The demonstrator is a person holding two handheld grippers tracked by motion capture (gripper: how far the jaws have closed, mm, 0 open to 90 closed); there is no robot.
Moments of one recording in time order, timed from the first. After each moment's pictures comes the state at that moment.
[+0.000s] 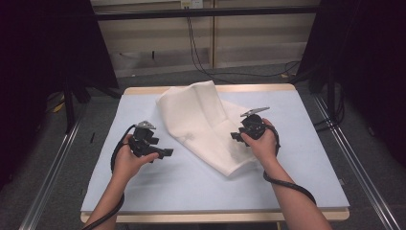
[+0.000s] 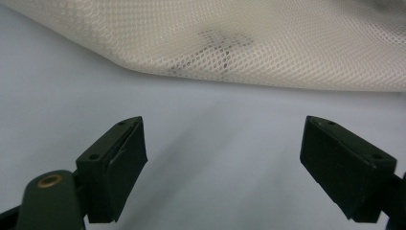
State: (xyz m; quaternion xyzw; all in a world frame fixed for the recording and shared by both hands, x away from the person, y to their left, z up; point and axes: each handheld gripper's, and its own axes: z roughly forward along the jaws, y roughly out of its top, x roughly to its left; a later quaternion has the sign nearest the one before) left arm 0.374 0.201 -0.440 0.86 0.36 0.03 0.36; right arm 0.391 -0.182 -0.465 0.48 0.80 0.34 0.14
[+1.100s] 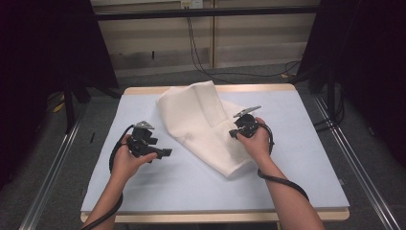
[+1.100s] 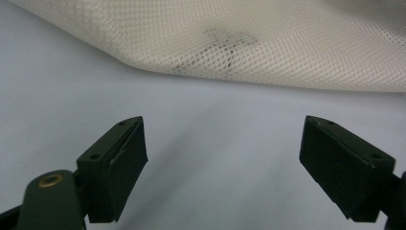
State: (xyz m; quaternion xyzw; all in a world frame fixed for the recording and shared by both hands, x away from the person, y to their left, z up) left arm 0.375 0.206 -0.440 0.86 0.37 0.04 0.37; right arm 0.396 -0.166 -0.464 0.45 0.82 0.33 0.13
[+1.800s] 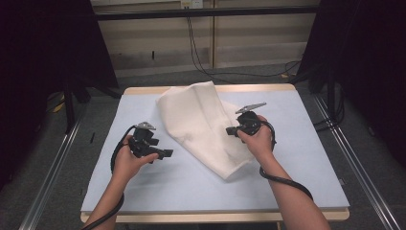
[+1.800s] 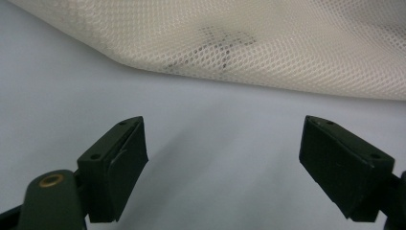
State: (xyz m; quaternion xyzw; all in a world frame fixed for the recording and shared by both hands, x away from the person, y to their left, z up) left arm 0.375 0.202 -0.443 0.86 0.36 0.03 0.36; right arm 0.387 -0.166 -0.441 0.44 0.81 0.39 0.10
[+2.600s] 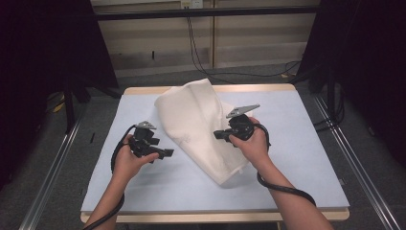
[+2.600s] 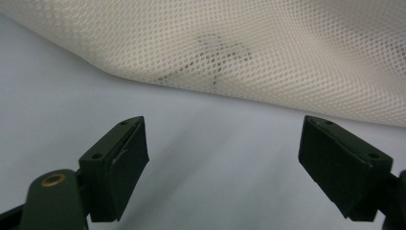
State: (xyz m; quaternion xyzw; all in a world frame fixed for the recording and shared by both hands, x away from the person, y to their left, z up) left arm 0.374 0.201 -0.440 0.86 0.36 0.03 0.36; right arm 0.360 -0.135 -0.415 0.36 0.82 0.44 0.08
